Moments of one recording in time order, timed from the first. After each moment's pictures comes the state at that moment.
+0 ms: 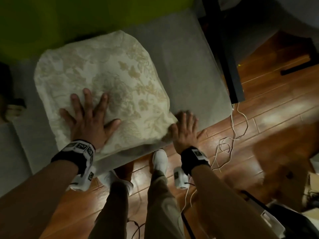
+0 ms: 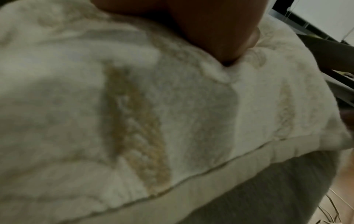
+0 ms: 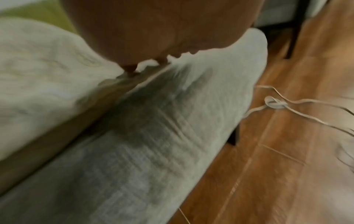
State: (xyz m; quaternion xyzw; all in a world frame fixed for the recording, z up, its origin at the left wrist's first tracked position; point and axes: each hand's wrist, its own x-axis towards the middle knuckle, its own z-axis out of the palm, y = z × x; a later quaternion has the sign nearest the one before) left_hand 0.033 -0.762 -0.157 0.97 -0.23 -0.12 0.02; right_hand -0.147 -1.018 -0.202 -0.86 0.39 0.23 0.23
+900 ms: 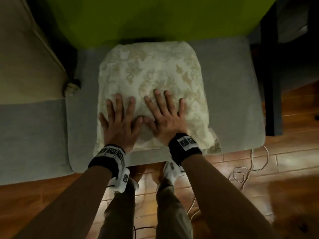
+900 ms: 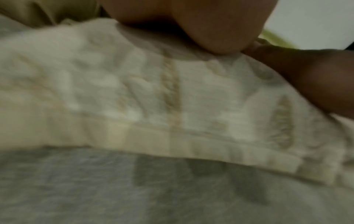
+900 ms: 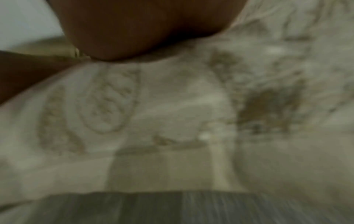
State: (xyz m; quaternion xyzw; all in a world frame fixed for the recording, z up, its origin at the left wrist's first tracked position) left_hand 0.012 -0.720 -0.143 0.97 -0.09 -0.16 0.15; right_hand -0.010 -0.897 -0.140 -0.98 -0.03 0.12 0.13
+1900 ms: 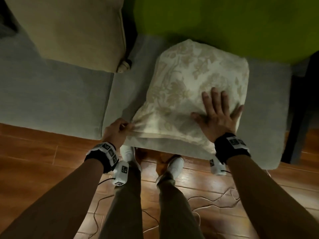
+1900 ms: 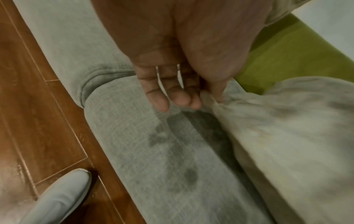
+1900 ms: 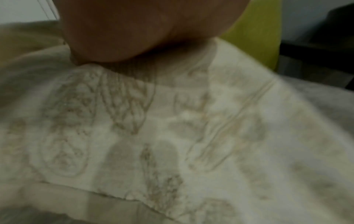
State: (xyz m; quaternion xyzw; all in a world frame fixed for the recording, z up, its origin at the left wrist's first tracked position) left_hand -0.059 -0.569 -0.156 0.86 0.24 -0.25 0.38; right_hand -0.003 -0.928 -0.101 -0.98 0.00 0.20 0.04
